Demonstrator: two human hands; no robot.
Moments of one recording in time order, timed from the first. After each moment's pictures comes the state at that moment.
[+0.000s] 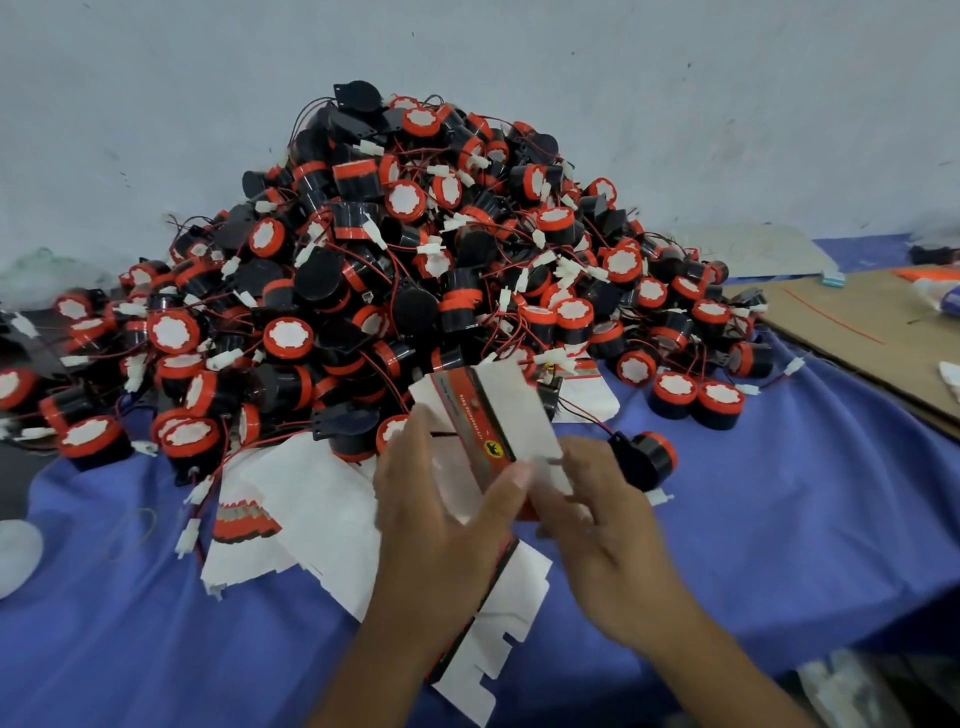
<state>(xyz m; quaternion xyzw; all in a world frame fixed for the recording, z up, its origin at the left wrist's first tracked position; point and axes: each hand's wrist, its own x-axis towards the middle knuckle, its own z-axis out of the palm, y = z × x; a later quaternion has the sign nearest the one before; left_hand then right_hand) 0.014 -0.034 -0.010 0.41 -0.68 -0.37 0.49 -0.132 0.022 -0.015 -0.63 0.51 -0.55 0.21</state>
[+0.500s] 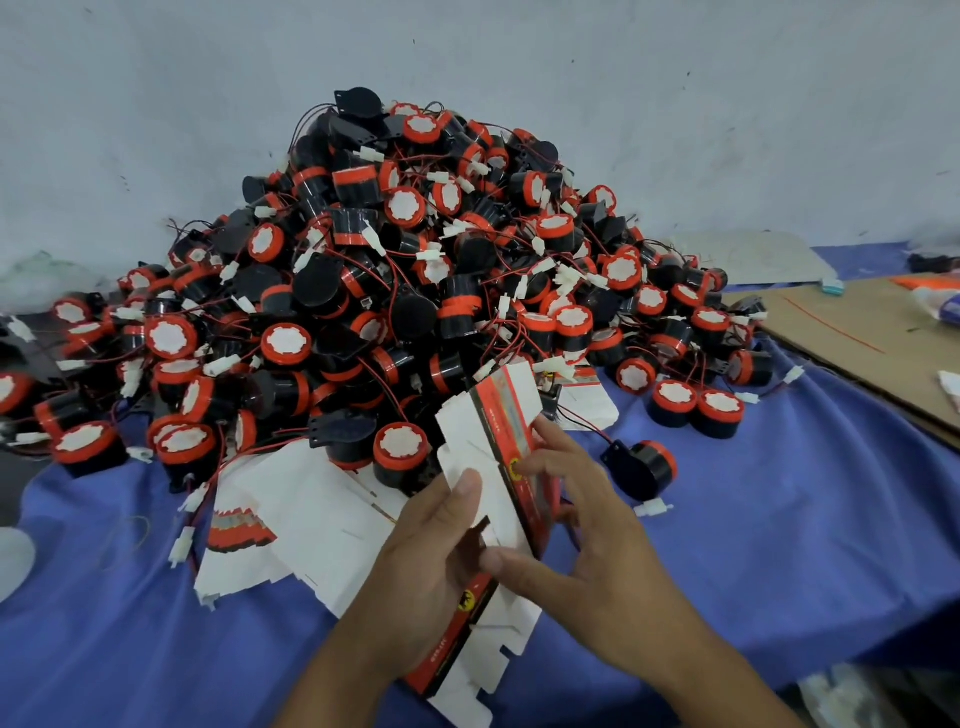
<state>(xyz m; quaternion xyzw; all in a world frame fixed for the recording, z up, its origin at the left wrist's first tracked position) 0.026 -0.041 -0.013 0.13 -0.53 -0.75 0.38 -0.134 0.027 -0.012 -0.65 0.55 -0.47 0.22</state>
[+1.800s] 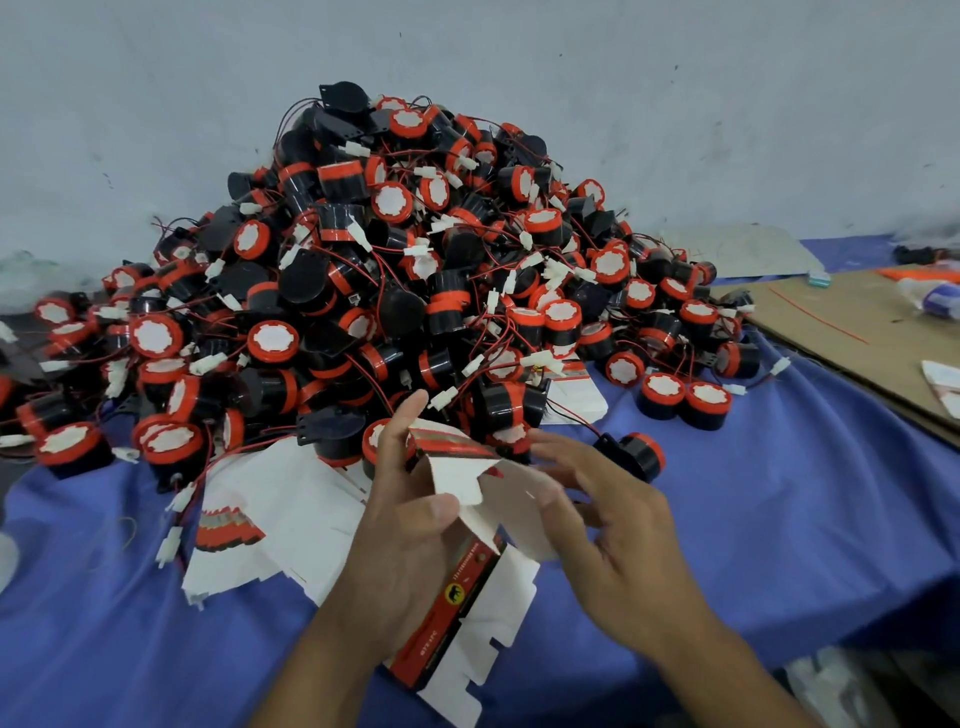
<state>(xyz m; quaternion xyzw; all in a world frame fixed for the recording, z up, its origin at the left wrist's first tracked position) 0.027 -0.046 -0.010 0.13 -0.47 -0.74 0.47 -0.149 0.026 -0.017 -0.65 0.56 -0.51 0.07</state>
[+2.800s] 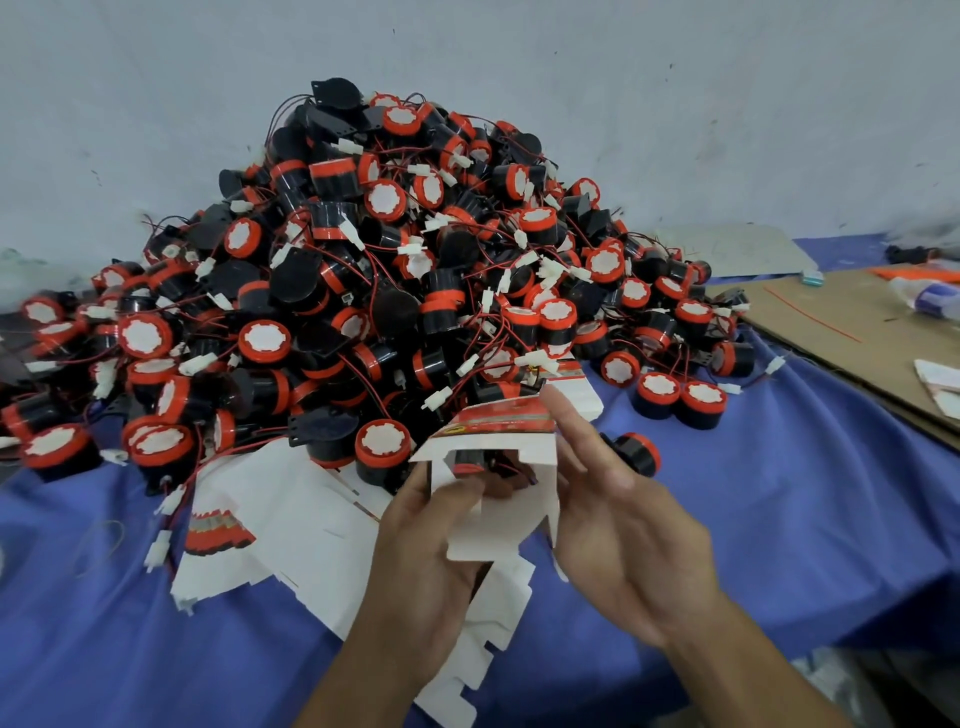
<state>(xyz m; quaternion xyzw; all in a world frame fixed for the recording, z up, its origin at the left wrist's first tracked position) 0.003 -0.031 -0.012 0.20 -0.43 -0.74 0.47 -0.150 0.022 0.001 -0.42 0.24 -0.65 0.59</state>
